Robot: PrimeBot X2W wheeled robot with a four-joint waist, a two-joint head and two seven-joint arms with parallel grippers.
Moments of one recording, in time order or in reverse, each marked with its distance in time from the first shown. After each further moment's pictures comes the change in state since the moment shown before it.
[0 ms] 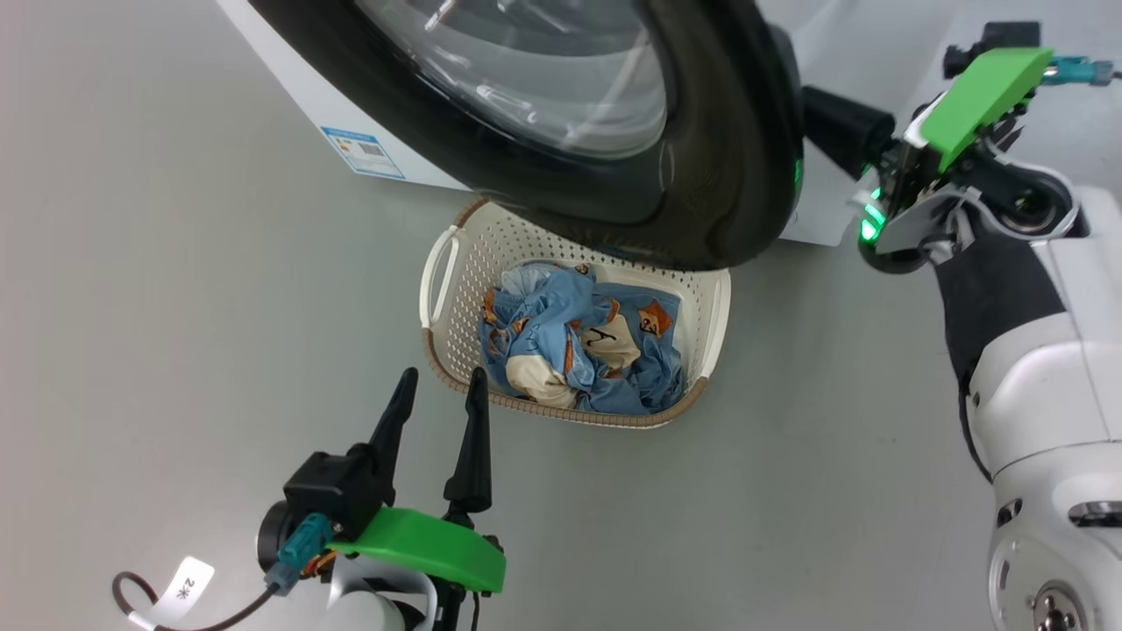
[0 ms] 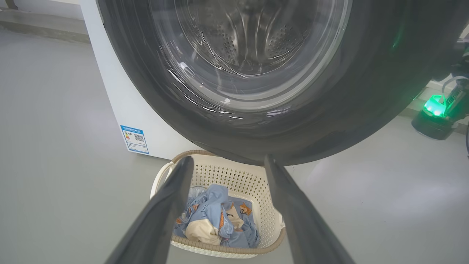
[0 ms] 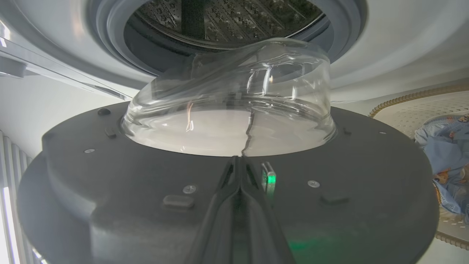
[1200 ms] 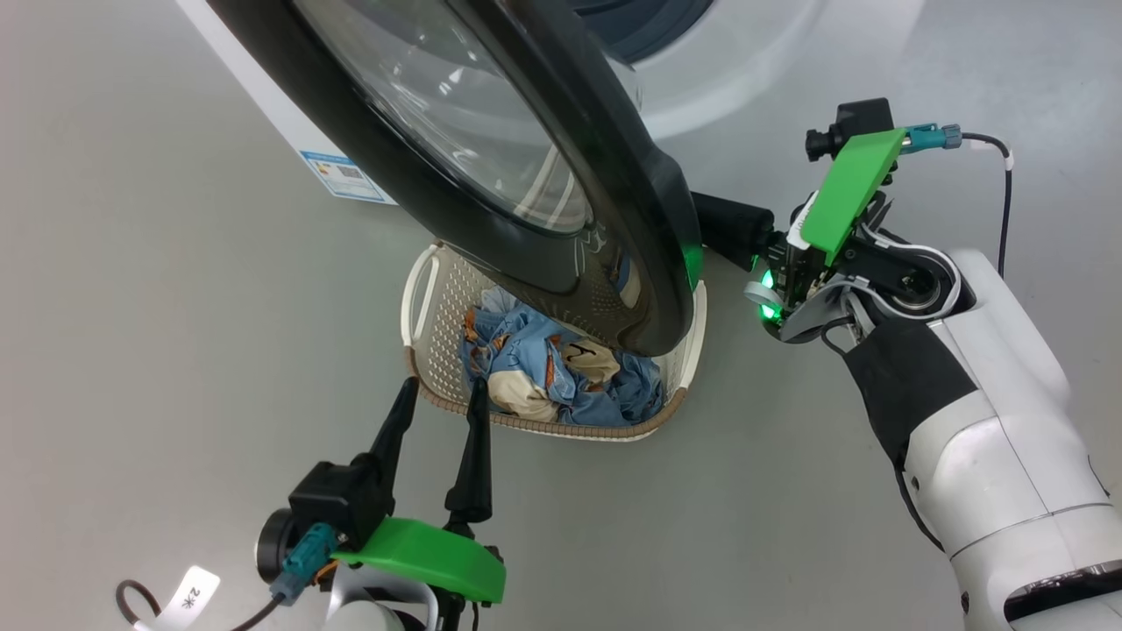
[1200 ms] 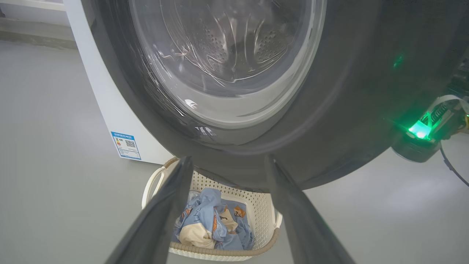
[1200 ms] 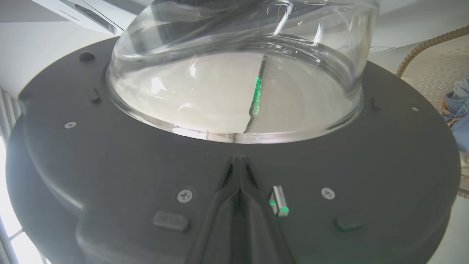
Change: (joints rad) left arm 0.018 0.001 0.002 0.000 0.027 -0.009 0.000; right arm 0.155 0.003 0.416 -0.135 0.307 0.000 -0.036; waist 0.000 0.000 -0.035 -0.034
